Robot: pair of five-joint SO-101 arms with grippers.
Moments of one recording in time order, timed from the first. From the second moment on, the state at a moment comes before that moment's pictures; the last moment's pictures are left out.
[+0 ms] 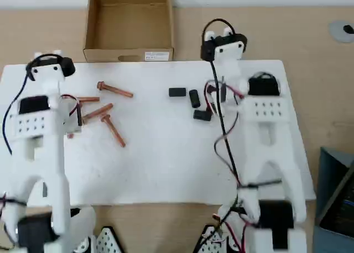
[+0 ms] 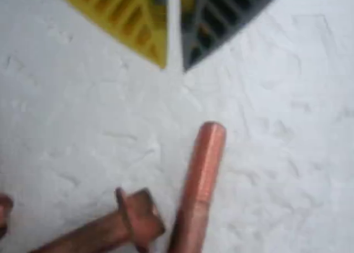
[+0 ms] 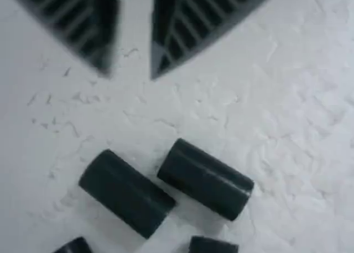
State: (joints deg) left arm -14.5 -17.8 28.4 74.1 -13.3; right arm -4.5 -11.8 14.8 76.3 6.7
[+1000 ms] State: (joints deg) left arm -14.5 4.8 9.8 83.5 -18.2; right arm -4.9 38.6 -31.6 84.4 33.6
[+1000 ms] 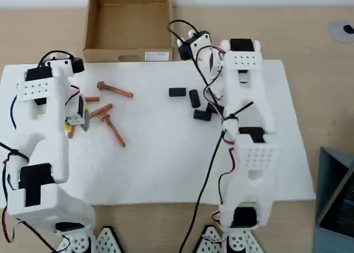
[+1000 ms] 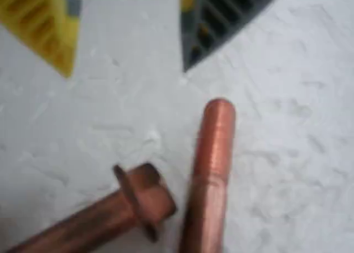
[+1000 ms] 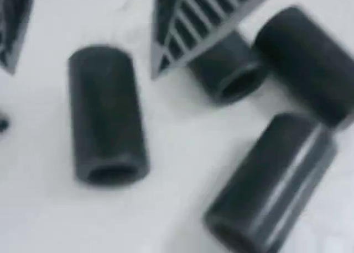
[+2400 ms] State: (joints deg) left arm -14.5 4.8 9.8 83.5 -18.1; right arm -4.4 62.8 -67.8 100.8 34.9
